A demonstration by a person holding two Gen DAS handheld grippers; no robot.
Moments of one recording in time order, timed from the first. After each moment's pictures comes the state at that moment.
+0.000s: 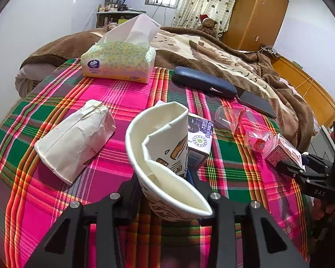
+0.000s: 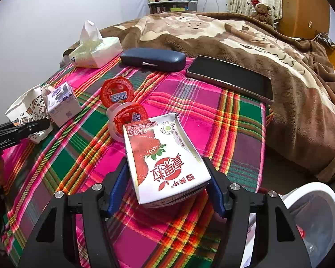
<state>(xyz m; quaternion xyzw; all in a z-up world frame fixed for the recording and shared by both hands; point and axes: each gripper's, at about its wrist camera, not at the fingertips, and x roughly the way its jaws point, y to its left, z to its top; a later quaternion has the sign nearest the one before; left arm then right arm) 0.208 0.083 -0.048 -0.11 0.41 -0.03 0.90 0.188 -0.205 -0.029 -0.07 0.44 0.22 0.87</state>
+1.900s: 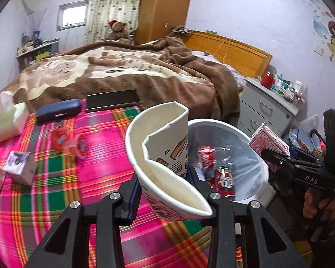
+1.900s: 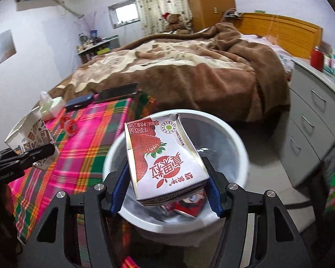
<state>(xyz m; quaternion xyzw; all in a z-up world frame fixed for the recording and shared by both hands) 0.137 -0.157 0.028 0.01 0.37 -0.25 0.89 0.064 -0.377 0.015 0.07 0.37 0.02 0.92</state>
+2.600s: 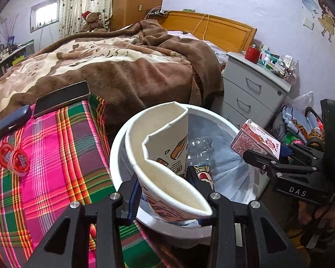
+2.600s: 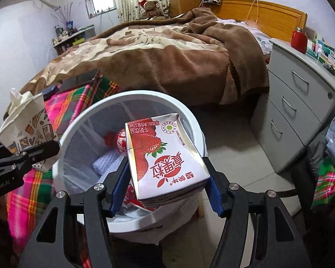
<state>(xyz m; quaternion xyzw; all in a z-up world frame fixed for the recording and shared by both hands) 0.162 -0.266 -0.006 0.06 0.41 -0.29 0.86 0.073 -0.417 -0.014 0.06 0.41 -0.04 0.91</state>
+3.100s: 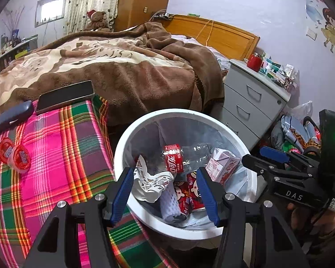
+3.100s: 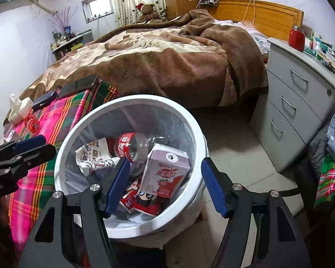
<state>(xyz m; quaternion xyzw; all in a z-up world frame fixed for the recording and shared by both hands) 0.165 -0.252 0.000 0.03 0.41 -0.29 0.87 0.068 -0.420 -0.007 0.09 0.40 -0.05 0.91</state>
